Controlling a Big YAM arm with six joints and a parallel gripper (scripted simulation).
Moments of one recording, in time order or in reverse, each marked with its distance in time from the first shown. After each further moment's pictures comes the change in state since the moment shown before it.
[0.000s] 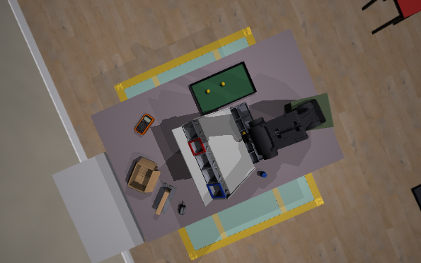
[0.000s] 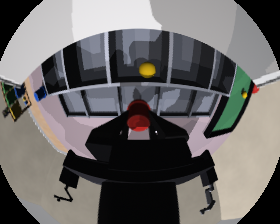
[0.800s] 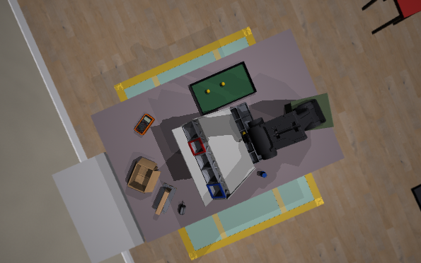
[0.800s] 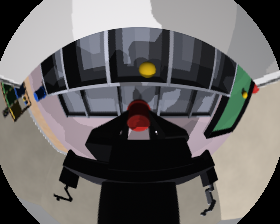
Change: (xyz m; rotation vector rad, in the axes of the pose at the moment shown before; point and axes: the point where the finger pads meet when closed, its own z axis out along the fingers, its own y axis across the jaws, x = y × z) arm 0.001 0.000 0.001 0.000 0.000 0.000
